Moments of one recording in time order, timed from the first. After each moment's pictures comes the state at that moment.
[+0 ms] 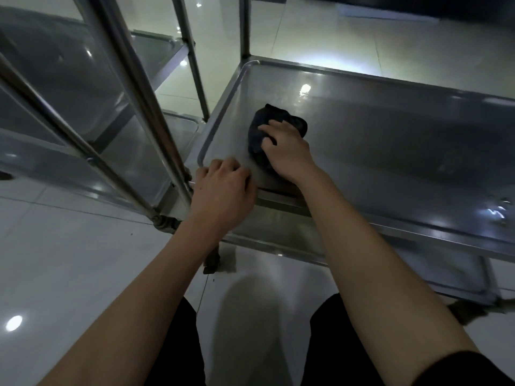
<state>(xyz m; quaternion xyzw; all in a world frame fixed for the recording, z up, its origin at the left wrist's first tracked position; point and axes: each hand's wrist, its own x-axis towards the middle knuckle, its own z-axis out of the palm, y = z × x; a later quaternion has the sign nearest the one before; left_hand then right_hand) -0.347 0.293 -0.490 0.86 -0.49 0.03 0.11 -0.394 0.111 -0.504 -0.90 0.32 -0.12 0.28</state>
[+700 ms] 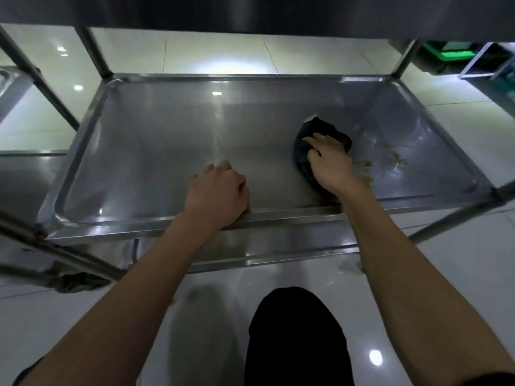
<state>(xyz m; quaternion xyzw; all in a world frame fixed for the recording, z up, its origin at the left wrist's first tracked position) -0.455 0.146 -0.491 0.78 -0.63 -0.04 0.07 -0.654 -0.023 -0.507 -0.81 0.54 -0.14 0.18</state>
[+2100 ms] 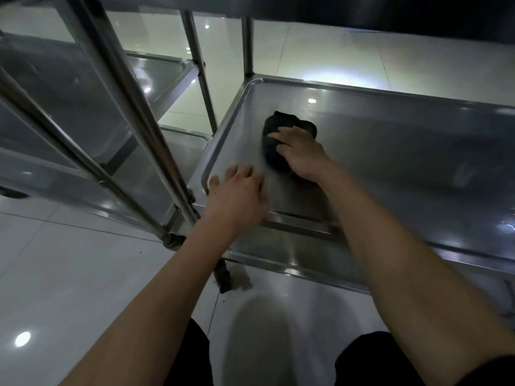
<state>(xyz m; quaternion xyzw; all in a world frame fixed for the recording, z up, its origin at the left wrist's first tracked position) -0.317 0.263 -0.488 0.86 -0.50 -0.06 0.07 -0.366 0.063 -0.504 -0.94 0.26 -0.06 0.21</state>
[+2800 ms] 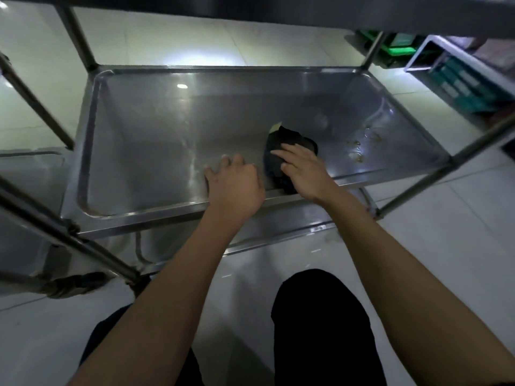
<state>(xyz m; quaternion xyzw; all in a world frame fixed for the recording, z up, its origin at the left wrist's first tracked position) -0.464 0.174 -0.502 0.76 -0.64 -0.06 0.10 -0.627 0.092 -0.498 -0.84 0.50 -0.09 0.17</state>
